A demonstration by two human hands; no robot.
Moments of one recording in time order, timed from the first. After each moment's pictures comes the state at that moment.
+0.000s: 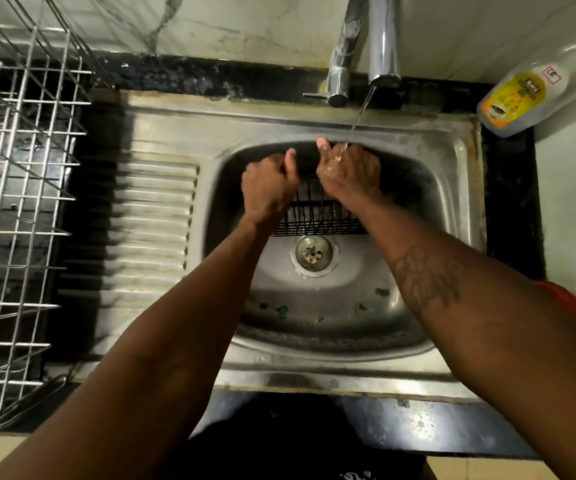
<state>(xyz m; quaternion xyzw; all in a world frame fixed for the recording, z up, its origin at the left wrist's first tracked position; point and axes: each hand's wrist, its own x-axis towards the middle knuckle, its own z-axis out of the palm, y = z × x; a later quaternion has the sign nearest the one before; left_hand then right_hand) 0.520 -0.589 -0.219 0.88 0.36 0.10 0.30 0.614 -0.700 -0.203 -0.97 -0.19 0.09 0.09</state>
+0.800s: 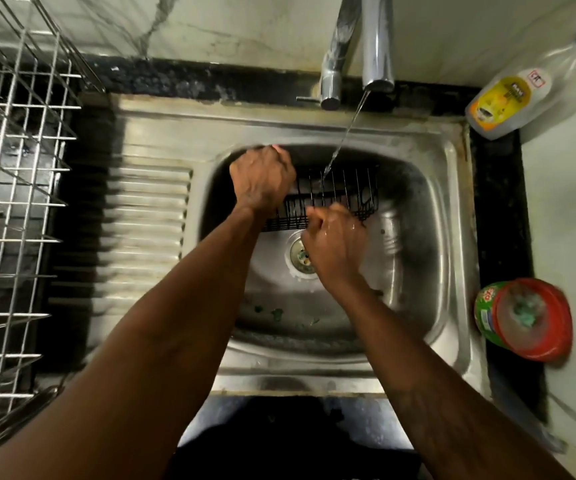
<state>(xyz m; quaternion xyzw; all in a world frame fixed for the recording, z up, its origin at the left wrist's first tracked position) 0.531 -0.585 -0.190 0.93 0.32 0.04 0.15 0.500 -0.737 -0.188 -0.96 -0.14 0.01 0.24</state>
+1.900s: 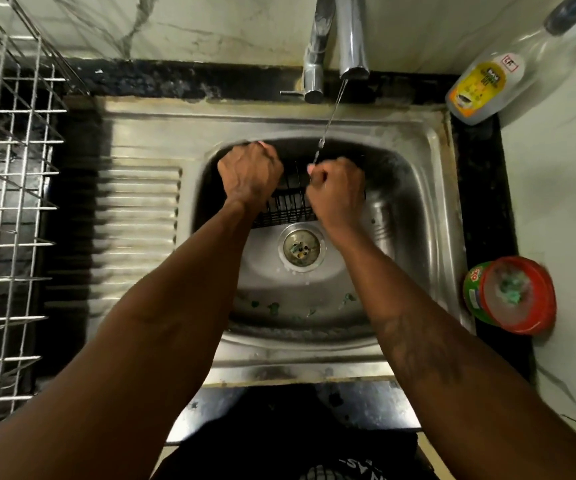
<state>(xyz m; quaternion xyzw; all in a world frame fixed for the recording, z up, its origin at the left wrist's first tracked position) 0.532 -0.581 -0.193 0.94 0.32 0.02 0.15 0.558 -0.731 -0.191 -0.95 -0.09 0.01 0.29</state>
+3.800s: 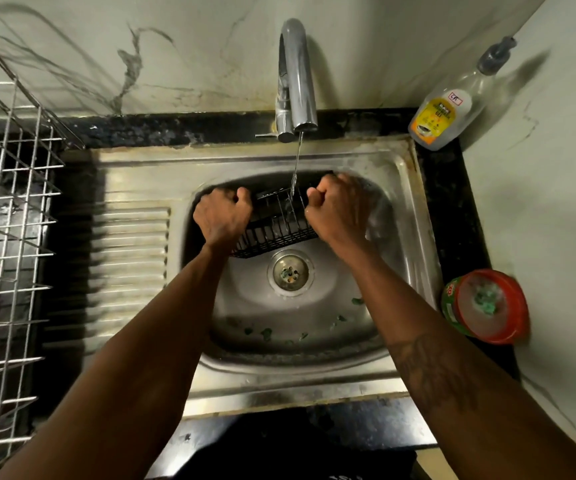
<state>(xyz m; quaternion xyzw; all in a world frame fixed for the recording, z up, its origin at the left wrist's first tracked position) 0.519 -0.574 -0.197 0.87 0.42 0.04 0.26 0.585 -0.761 -0.169 -0.96 -0.15 -0.02 0.24</state>
